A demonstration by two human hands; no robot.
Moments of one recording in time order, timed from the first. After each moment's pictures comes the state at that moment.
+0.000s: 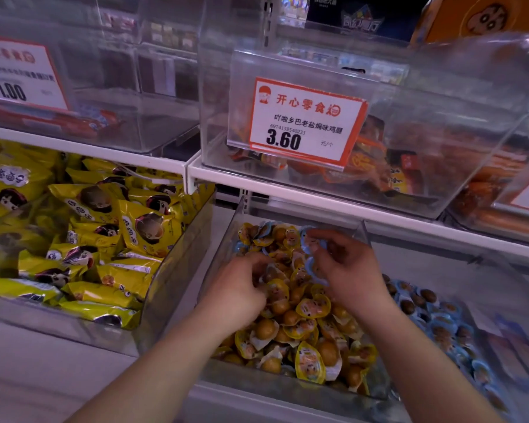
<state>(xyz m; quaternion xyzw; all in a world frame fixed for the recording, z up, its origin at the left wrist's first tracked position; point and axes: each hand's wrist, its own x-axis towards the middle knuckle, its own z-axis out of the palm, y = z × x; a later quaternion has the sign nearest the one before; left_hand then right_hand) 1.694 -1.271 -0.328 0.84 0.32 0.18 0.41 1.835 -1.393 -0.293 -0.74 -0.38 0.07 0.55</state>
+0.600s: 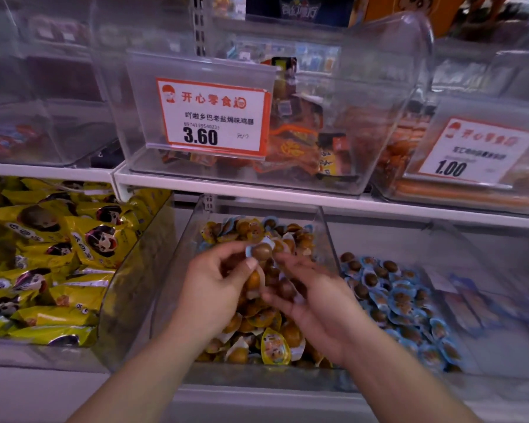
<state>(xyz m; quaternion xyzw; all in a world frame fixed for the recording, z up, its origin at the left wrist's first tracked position) 1.696 -1.310 -0.303 0.73 0.21 0.34 0.55 1.797 -1.434 -0.288 -0.47 -0.08 0.45 0.76</state>
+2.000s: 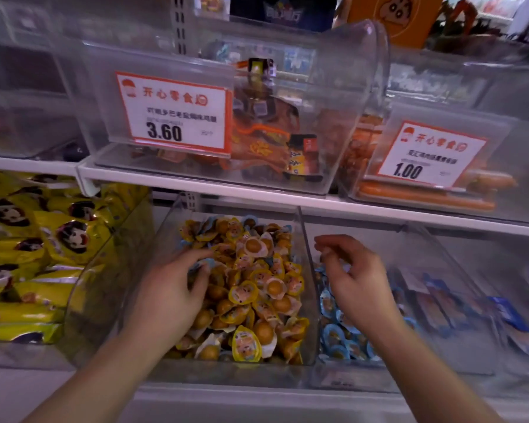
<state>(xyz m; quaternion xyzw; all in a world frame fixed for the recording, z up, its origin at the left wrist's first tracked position) 1.682 -1.289 -0.329 0.87 0.27 0.32 0.24 1.867 -1.488 -0.292 -0.79 -0.35 -0.05 0.50</state>
